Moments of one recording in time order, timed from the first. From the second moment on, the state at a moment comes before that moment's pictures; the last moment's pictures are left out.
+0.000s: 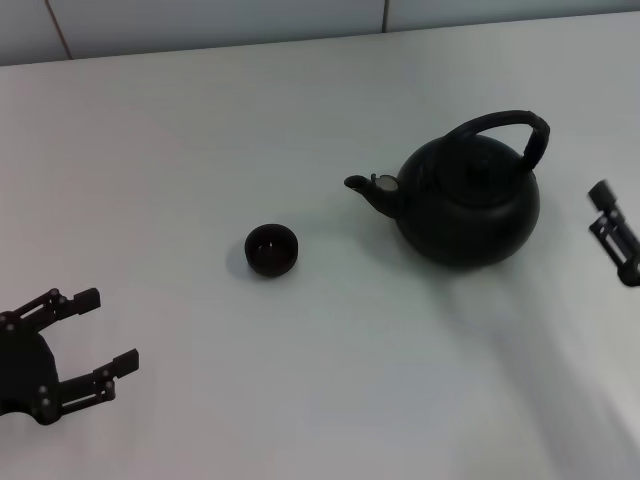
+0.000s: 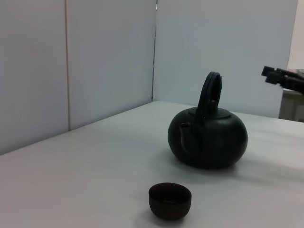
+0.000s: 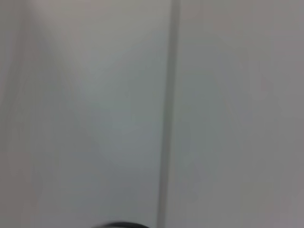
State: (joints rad) left arm -0.28 -2.02 0.56 0.47 1.99 1.67 -0.84; right arm 0.12 2.09 0.15 0.11 -1.83 -1.70 0.10
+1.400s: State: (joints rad) left arm -0.28 -2.03 0.52 0.47 1.99 1.67 -0.85; right arm 0.31 2.08 0.26 0.18 -1.83 -1.38 0.01
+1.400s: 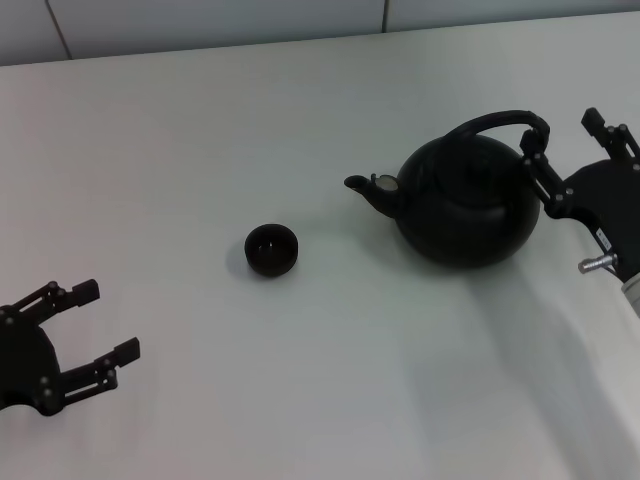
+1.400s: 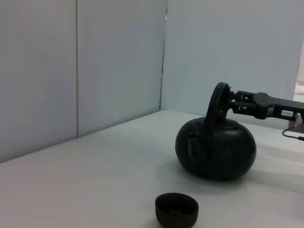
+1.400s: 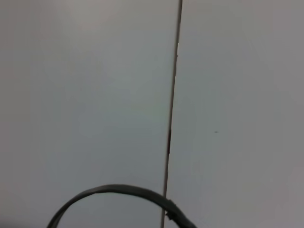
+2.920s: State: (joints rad) left arm -0.29 -2.04 0.48 0.47 1.99 1.67 -0.85; right arm 0.38 2.09 0.29 0.16 -1.83 -1.28 0.11
